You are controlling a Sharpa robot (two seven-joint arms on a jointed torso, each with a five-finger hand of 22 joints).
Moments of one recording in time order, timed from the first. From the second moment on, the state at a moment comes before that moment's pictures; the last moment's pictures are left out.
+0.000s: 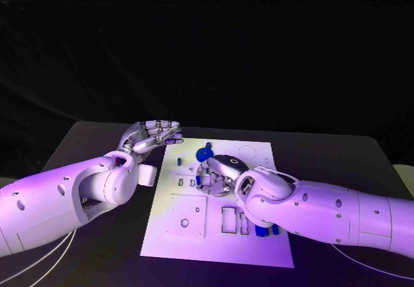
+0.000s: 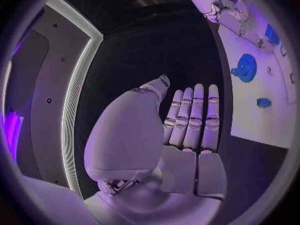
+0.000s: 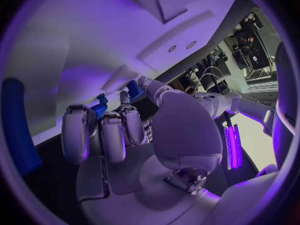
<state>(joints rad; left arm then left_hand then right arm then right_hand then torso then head) 1.13 -0.90 0.06 1.58 -0.07 -0.39 0.43 1.51 -0.19 0.38 0.22 0.05 0.88 0.22 0.28 0.17 1.04 0.17 0.08 0.07 0.95 0.13 0.31 0.23 0.17 0.83 0.26 0.32 0.11 1.16 -0.56 -0.14 1.51 -1.50 -0.45 -0.25 1.15 -0.21 0.46 0.09 0.17 0.84 0.17 0.22 0.42 1.41 0.08 1.39 1.31 1.47 0.00 1.53 1.31 0.05 1.45 0.10 1.38 1.31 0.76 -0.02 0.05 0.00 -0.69</state>
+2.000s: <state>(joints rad) 1.28 -0.73 0.01 1.43 -0.89 0.12 -0.43 1.11 -0.13 0.29 0.29 0.05 0.77 0.09 0.78 0.50 1.24 0.01 1.23 1.02 1.47 -0.05 1.56 1.31 0.10 1.44 0.04 1.36 1.11 1.34 -0.93 -0.12 1.58 -0.86 -0.57 0.02 1.39 -0.11 0.13 0.25 0.28 0.82 0.18 0.19 0.41 1.39 0.09 1.38 1.31 1.46 0.03 1.53 1.31 0.05 1.43 0.12 1.34 1.31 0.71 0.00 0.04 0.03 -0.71</state>
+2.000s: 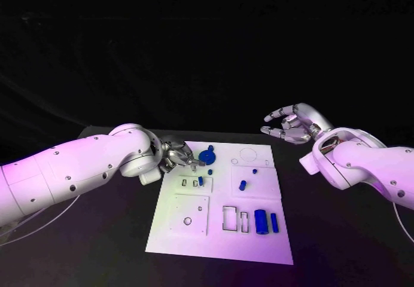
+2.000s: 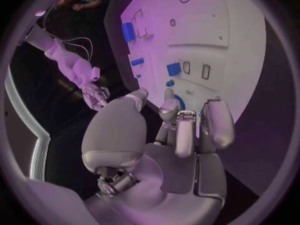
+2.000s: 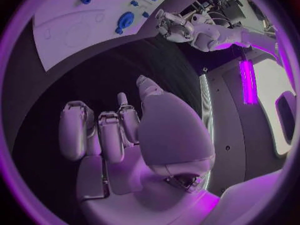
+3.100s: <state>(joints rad) 1.30 -0.60 -0.02 1.31 -1.02 0.23 -0.52 1.08 -0.11 0.27 0.29 0.05 0.77 0.08 0.80 0.51 1.24 0.01 1.24 1.03 1.47 -0.05 1.56 1.31 0.10 1.44 0.04 1.37 1.13 1.34 -0.92 -0.12 1.56 -0.86 -0.57 0.01 1.39 -0.11 0.14 0.25 0.30 0.83 0.17 0.20 0.41 1.39 0.09 1.38 1.31 1.47 0.02 1.52 1.31 0.05 1.43 0.12 1.33 1.31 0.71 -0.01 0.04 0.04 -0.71</state>
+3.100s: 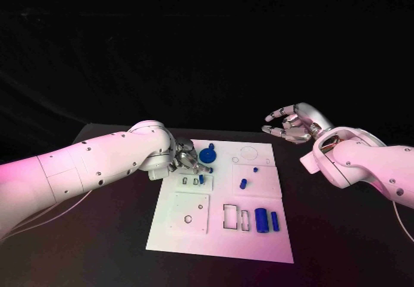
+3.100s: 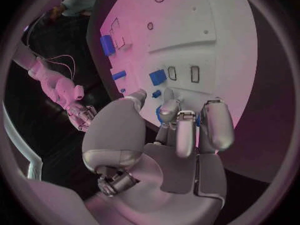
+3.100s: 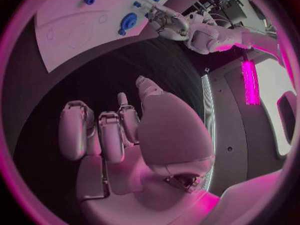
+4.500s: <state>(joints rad) 1.29 -0.59 -0.03 1.31 -1.01 0.31 -0.53 1.16 -0.08 0.33 0.29 0.05 0.77 0.08 0.81 0.53 1.24 0.01 1.25 1.02 1.47 -0.05 1.56 1.31 0.08 1.44 0.04 1.38 1.14 1.33 -0.92 -0.12 1.55 -0.86 -0.57 0.01 1.39 -0.11 0.14 0.26 0.30 0.83 0.17 0.20 0.41 1.39 0.09 1.38 1.31 1.46 0.02 1.52 1.31 0.05 1.42 0.12 1.33 1.31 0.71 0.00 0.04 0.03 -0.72</state>
